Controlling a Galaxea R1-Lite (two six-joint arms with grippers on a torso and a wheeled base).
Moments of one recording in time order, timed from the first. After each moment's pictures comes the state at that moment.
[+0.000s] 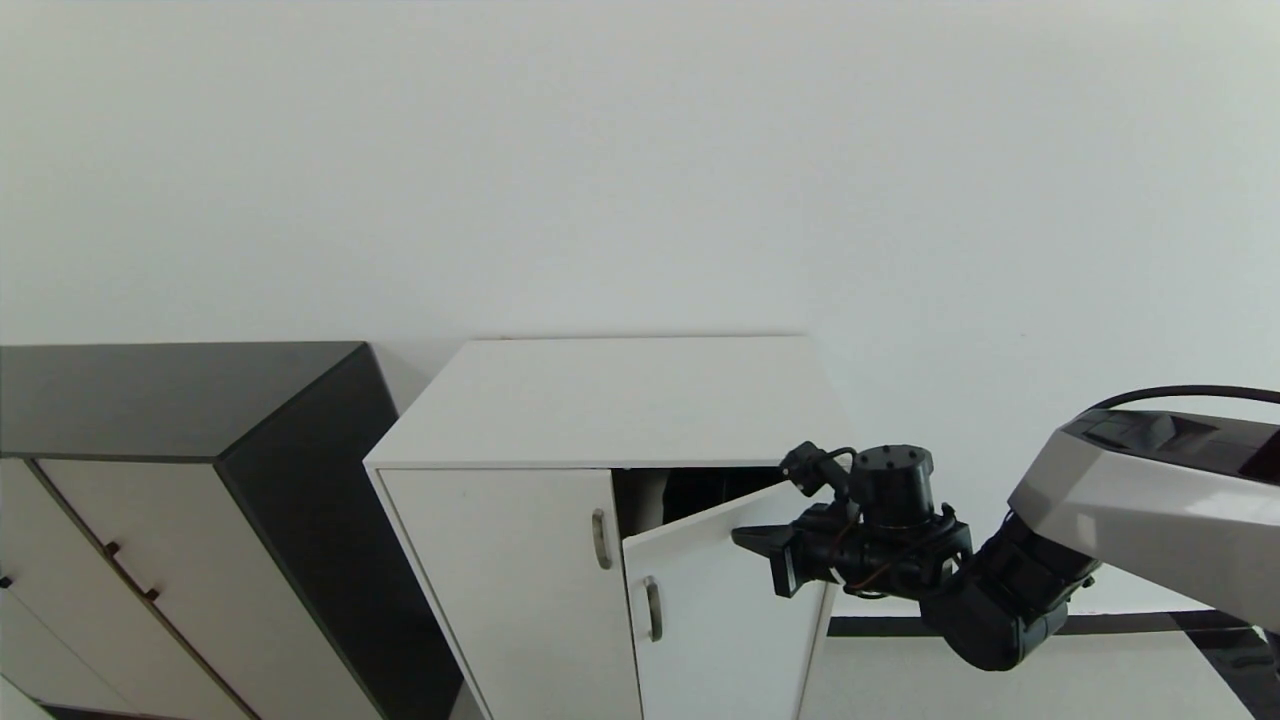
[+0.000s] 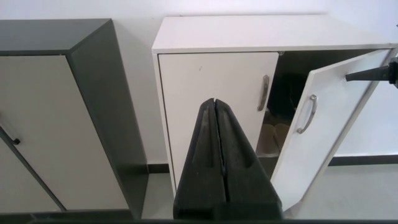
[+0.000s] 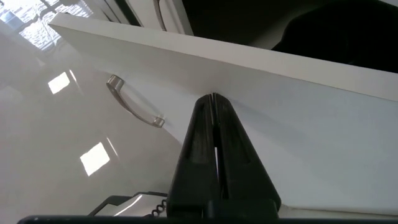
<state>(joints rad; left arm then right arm) 0.00 0.00 0.00 0.00 -0.01 0.01 0.54 2.28 -0.88 -1.03 0.41 0.08</state>
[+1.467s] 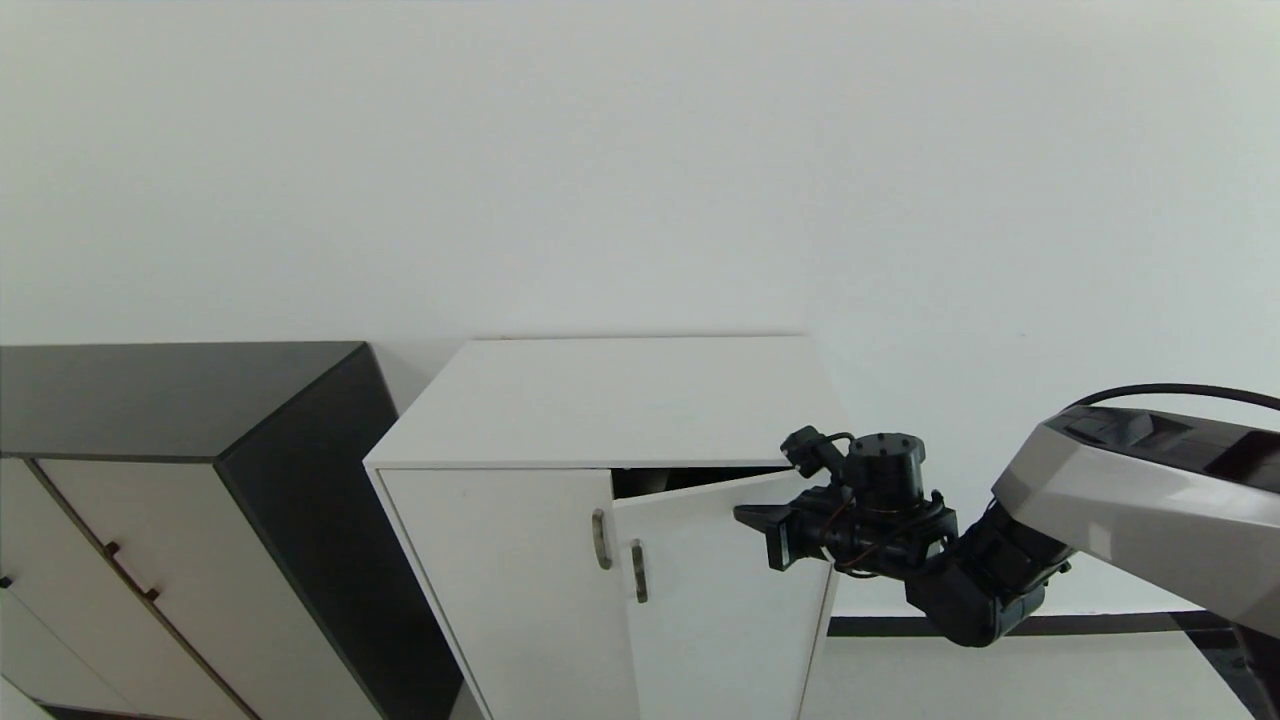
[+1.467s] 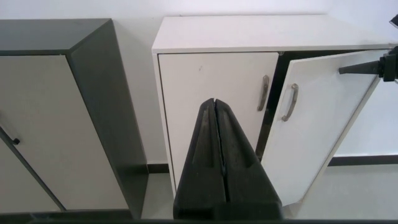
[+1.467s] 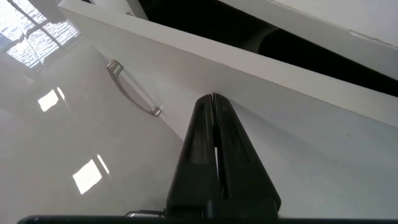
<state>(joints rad) 0.00 0.00 0.00 0.00 -0.01 0.00 0.51 2.33 -0.98 -1.02 0.37 0.10</state>
